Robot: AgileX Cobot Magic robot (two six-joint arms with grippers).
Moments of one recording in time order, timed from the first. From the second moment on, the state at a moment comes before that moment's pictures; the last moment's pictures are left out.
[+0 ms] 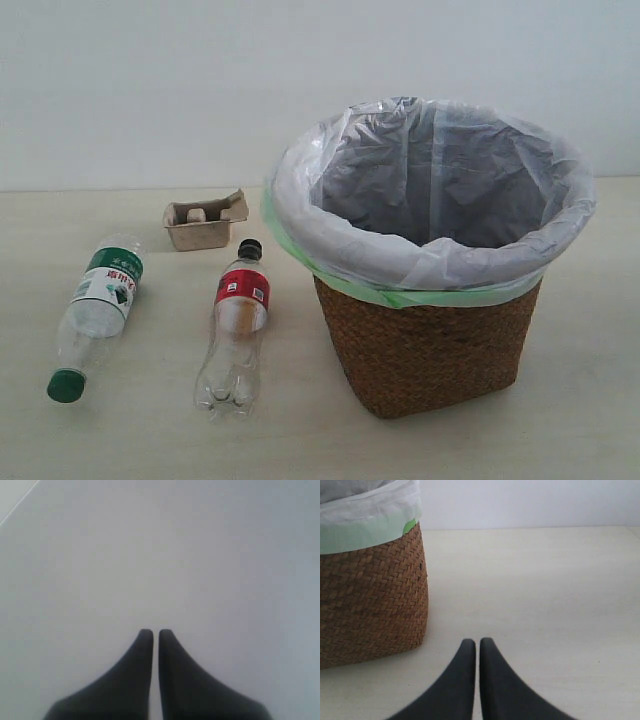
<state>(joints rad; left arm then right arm) 0.13 0.14 -0.30 0.04 -0.36 -0.60 0.08 0.00 0.00 0.00 0.35 0.03</state>
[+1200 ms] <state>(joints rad) -0.01 1.41 -0.98 0.05 0.50 -0.07 0.08 0.00 0.00 0.00 0.35 0.03</state>
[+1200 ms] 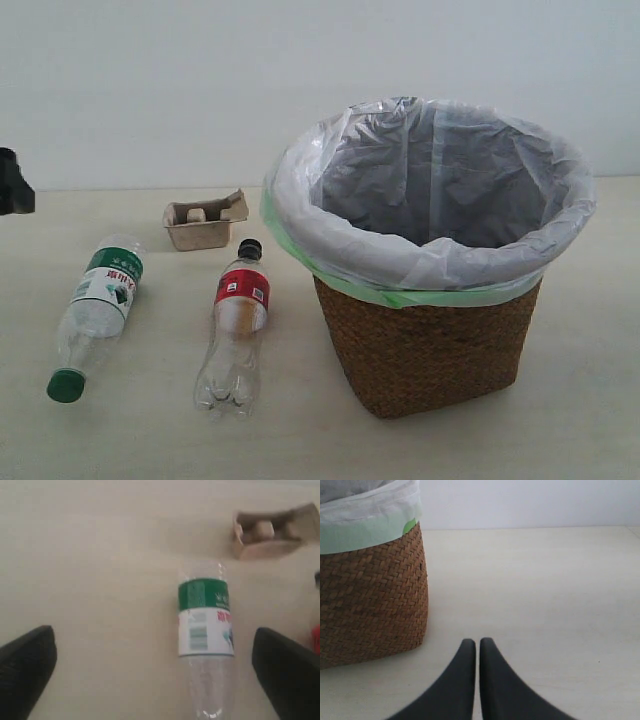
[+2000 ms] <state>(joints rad) -0.07 1.86 -1.06 -0.37 0.38 0.40 0.08 0.00 0.00 0.00 0.35 0.03</state>
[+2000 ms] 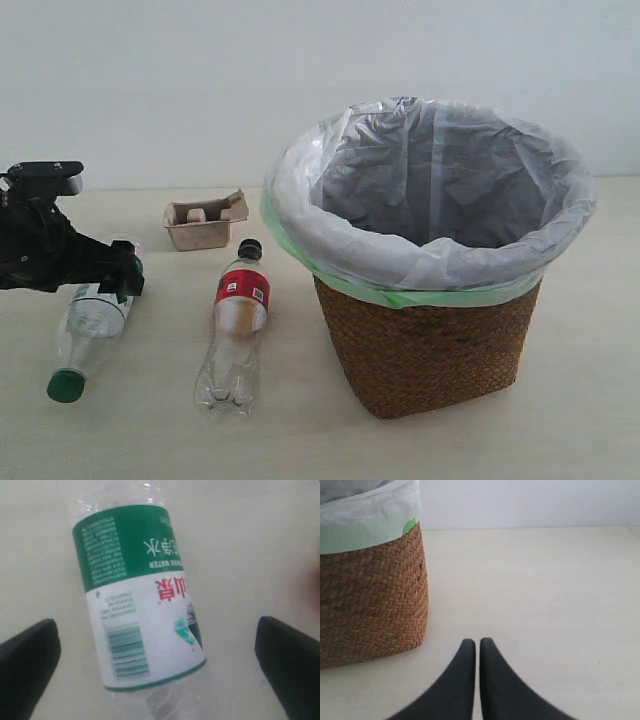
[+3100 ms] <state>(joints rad) -0.02 1.86 -1.16 -0.35 0.51 0.39 0.08 0.00 0.00 0.00 0.35 0.03</state>
